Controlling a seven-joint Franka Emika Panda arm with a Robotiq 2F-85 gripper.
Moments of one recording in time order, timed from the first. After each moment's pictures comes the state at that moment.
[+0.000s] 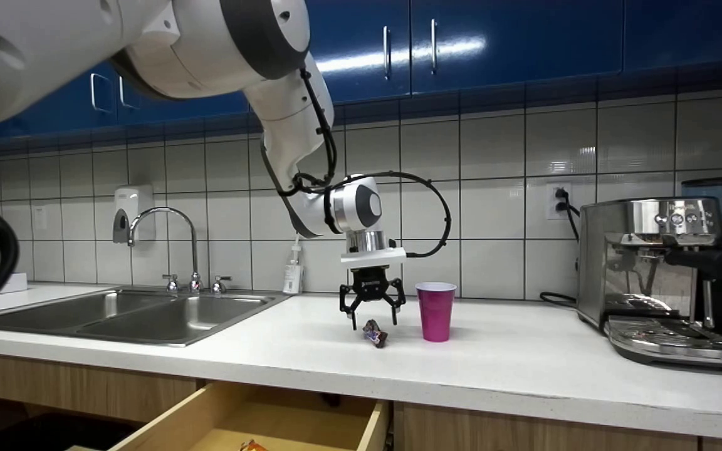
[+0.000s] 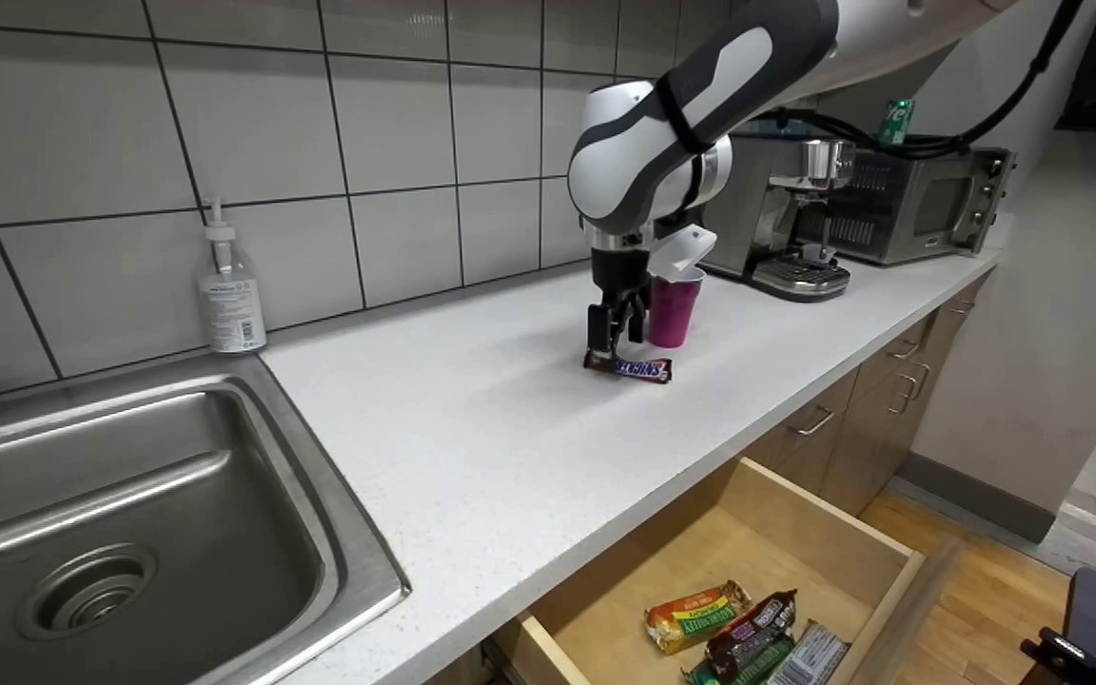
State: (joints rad) arm -0.12 0.75 -0.04 -1.46 -0.12 2.19 -0.40
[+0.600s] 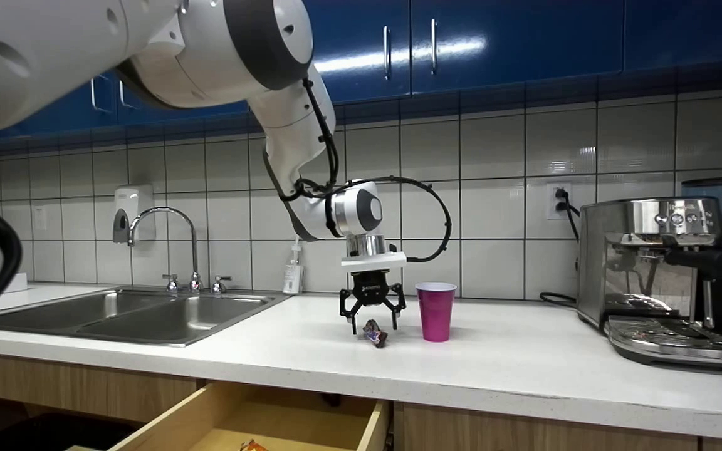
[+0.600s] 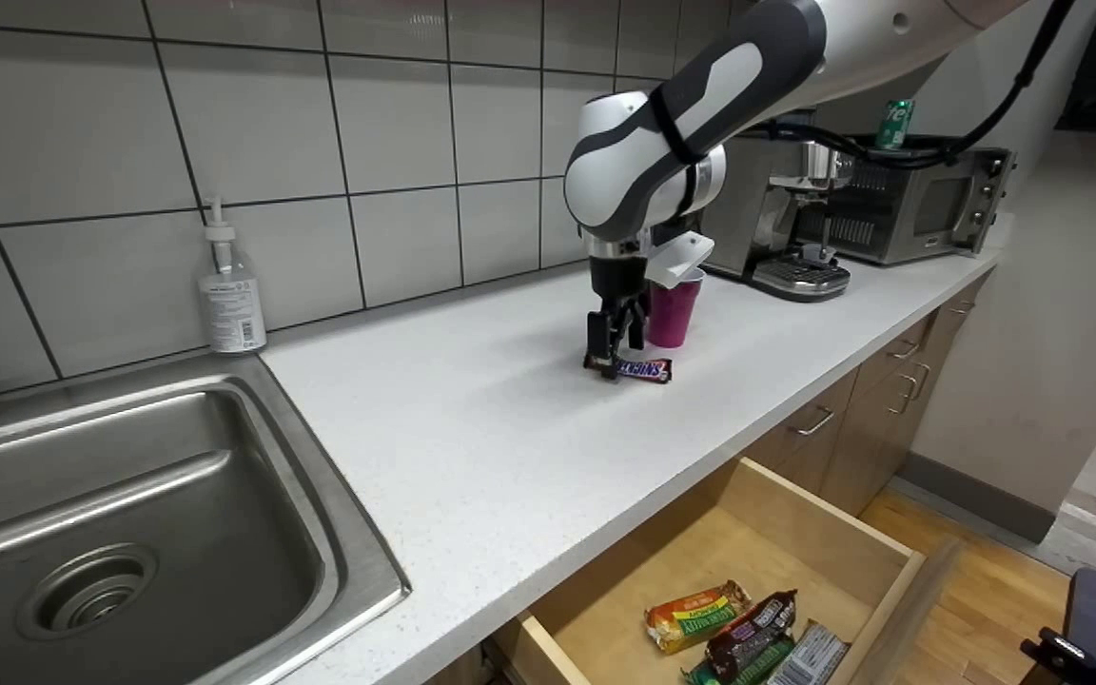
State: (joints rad) arm -0.12 0.78 -0.04 -1.43 -0.12 2.16 -0.40
